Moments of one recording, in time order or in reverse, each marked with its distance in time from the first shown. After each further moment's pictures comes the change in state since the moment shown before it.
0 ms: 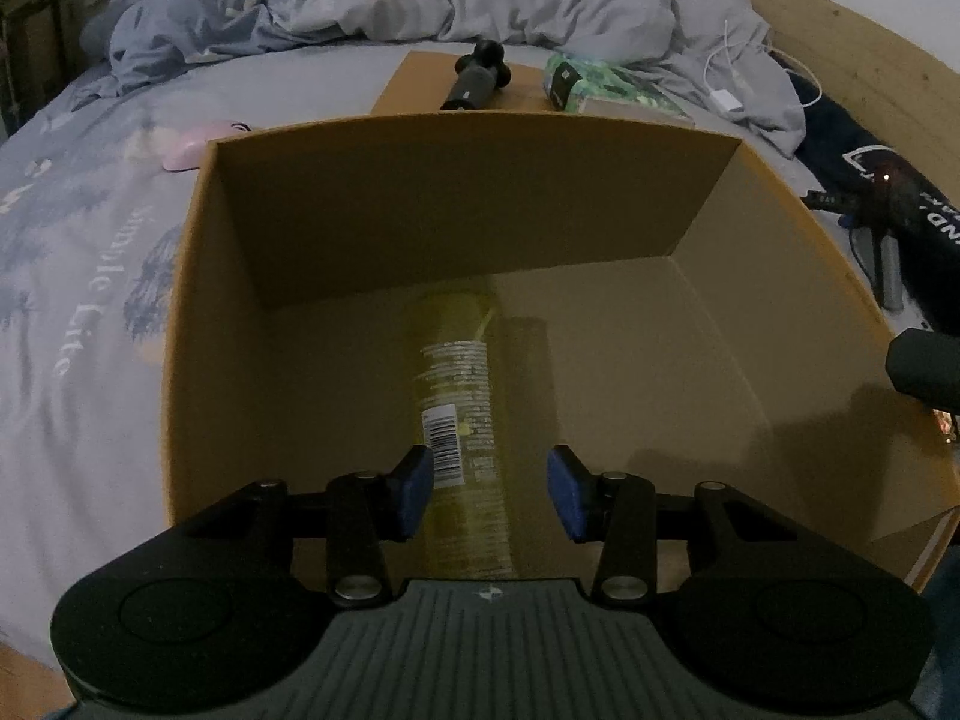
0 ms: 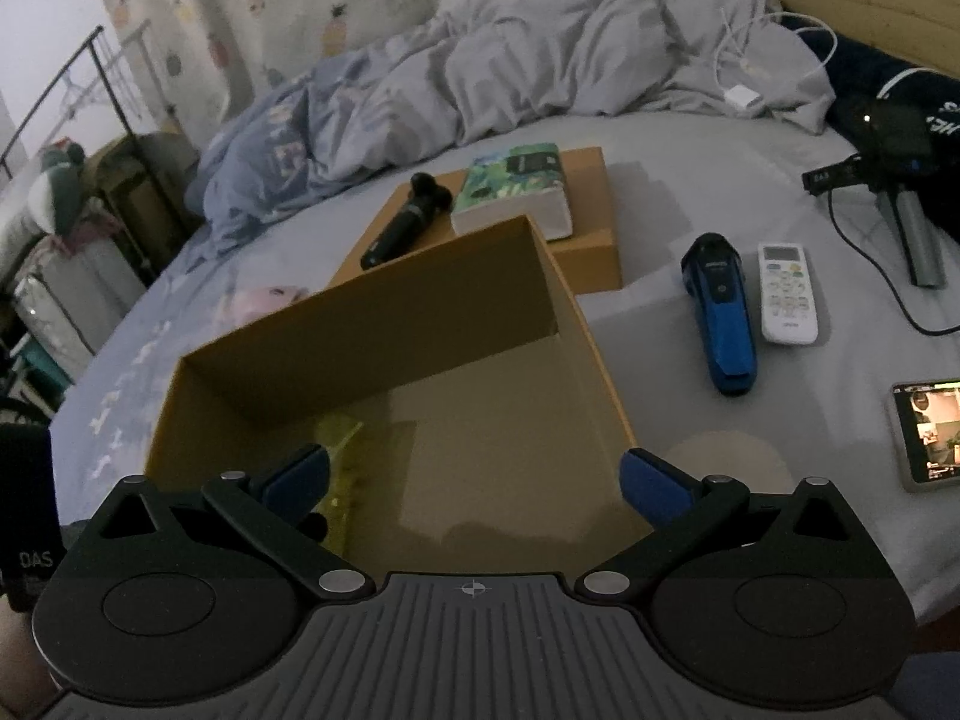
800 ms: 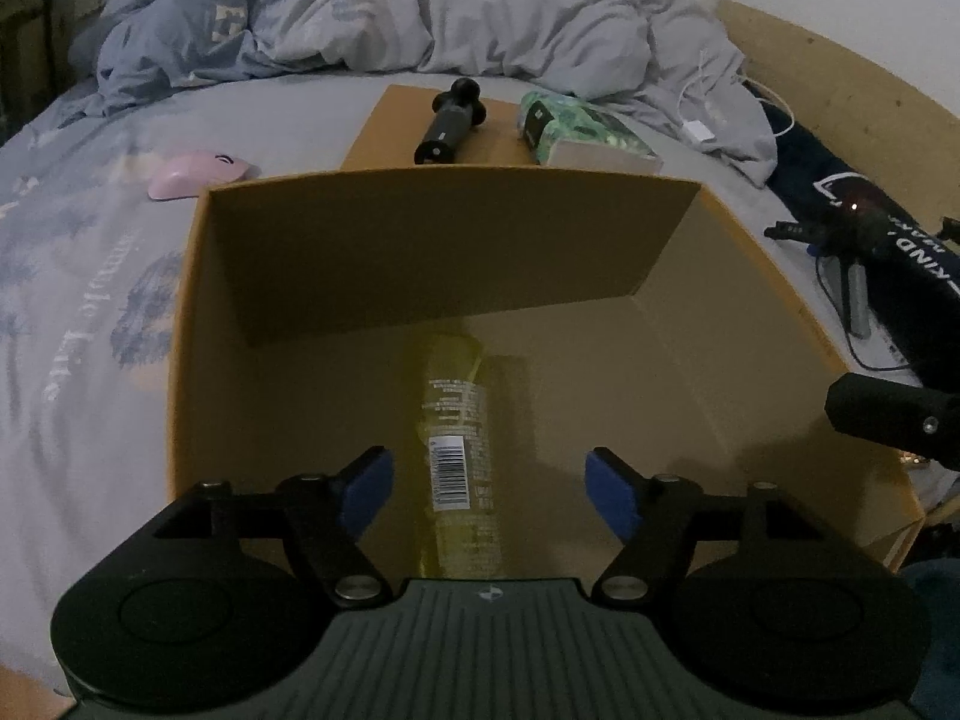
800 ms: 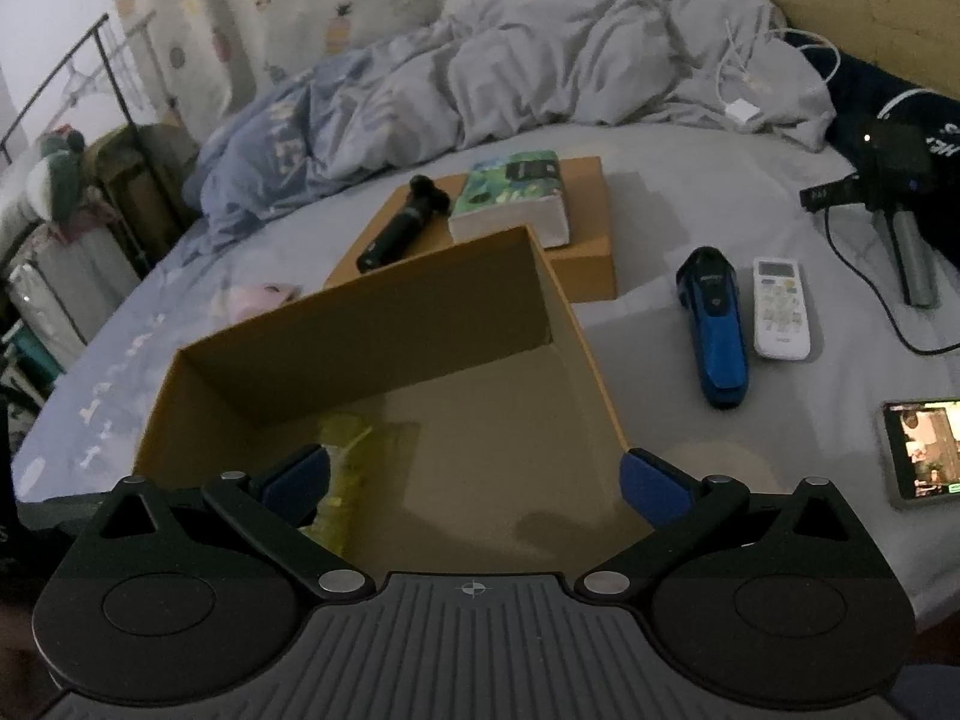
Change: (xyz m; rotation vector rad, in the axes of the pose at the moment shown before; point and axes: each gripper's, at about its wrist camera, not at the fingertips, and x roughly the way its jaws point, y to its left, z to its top) left arm -0.009 -0.005 0.011 -0.004 -0.057 -0.059; right arm -0.001 0.001 0.000 -0.040 -0.010 -0.021
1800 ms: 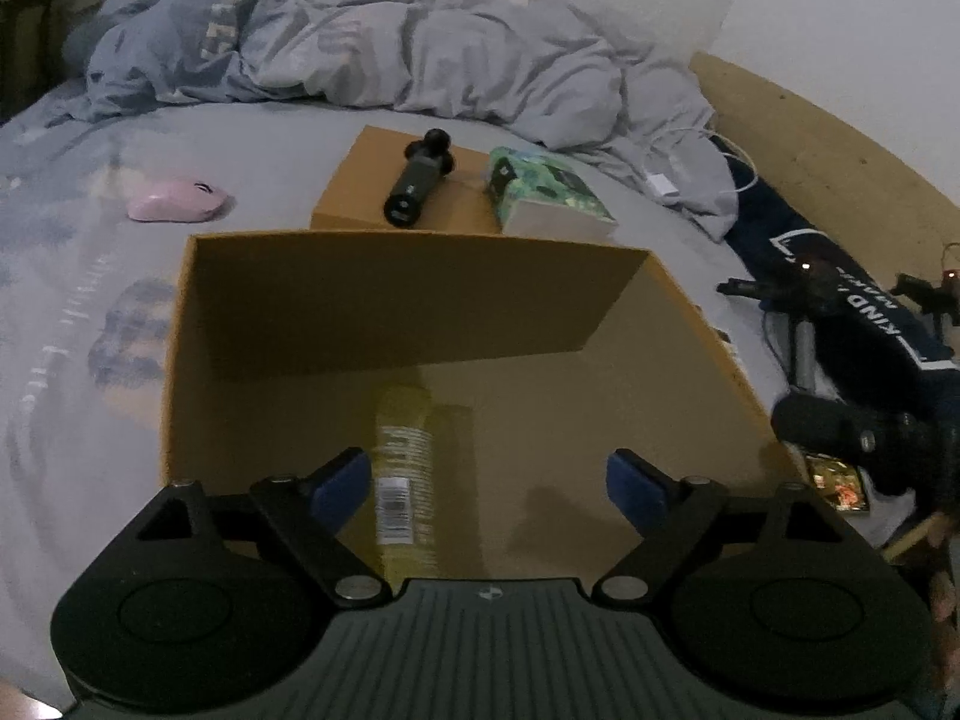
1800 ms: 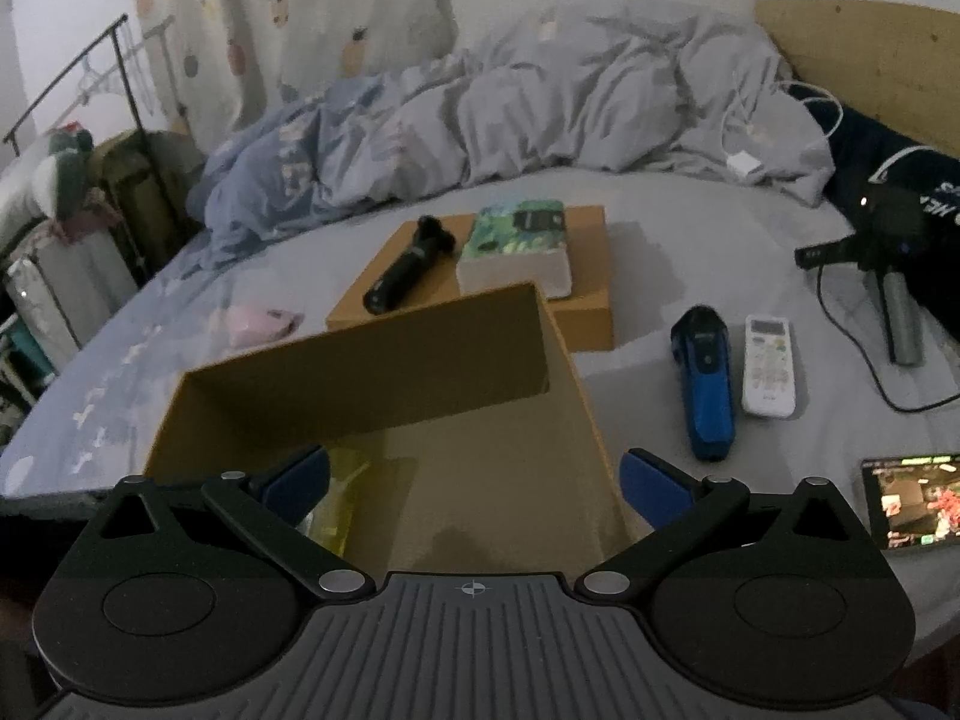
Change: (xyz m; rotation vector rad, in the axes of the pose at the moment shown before) left arm -0.017 -0.007 0.007 -0.048 -0.078 -0.107; right arm -0.017 0.010 0.014 -0.057 -0.075 -0.024
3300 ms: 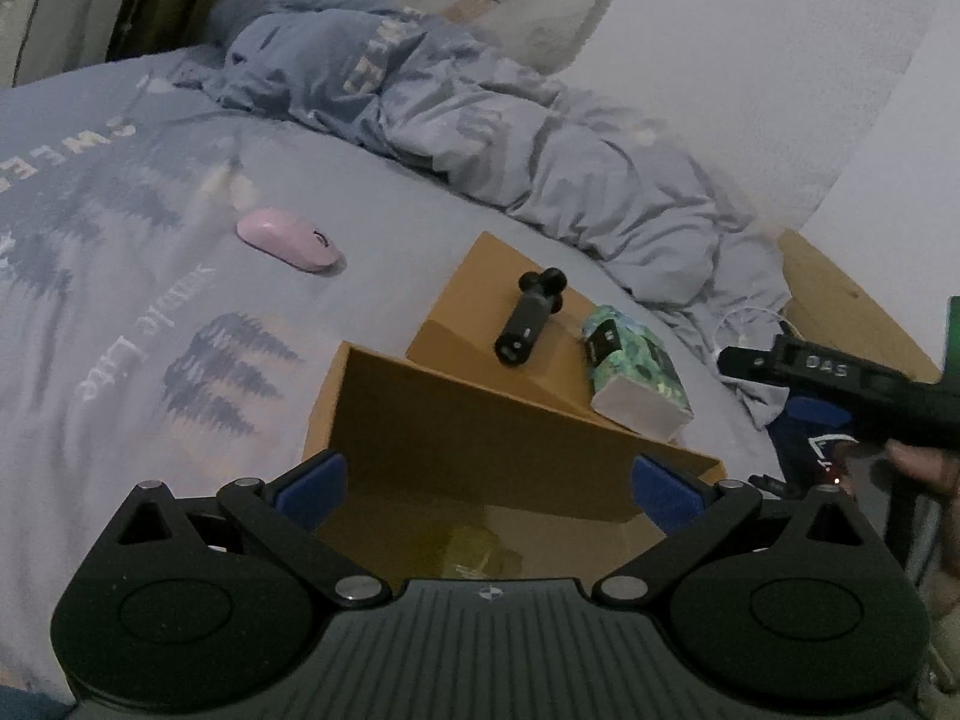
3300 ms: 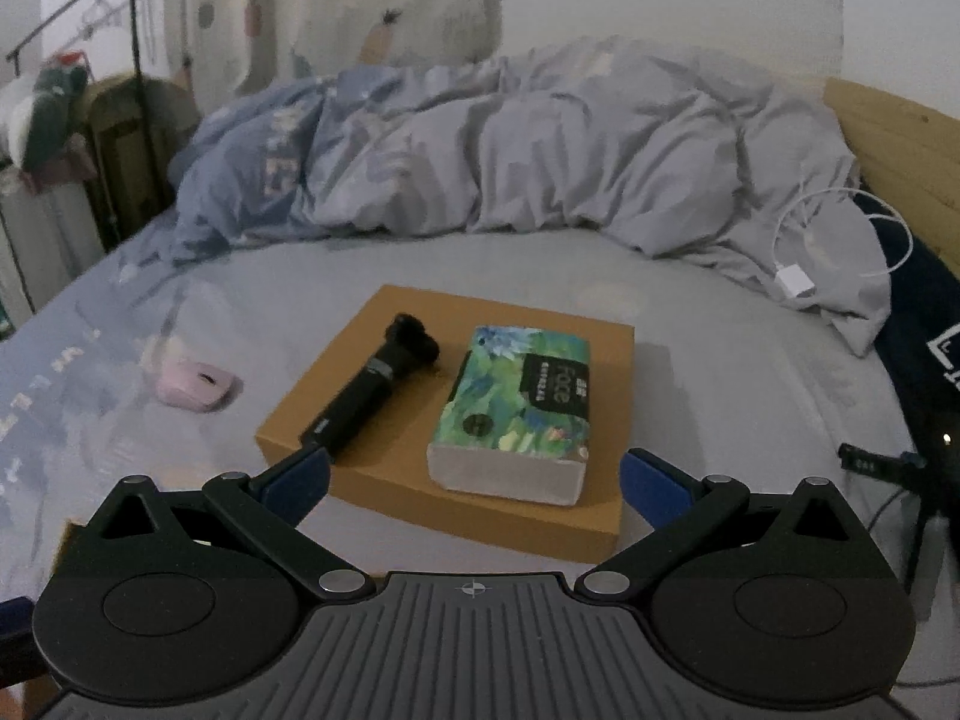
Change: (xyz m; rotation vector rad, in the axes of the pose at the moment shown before) left arm -0.025 0.064 0.030 -0.328 -0.209 0.054; right arm 0.138 0.017 0.140 -0.204 0.037 -0.059
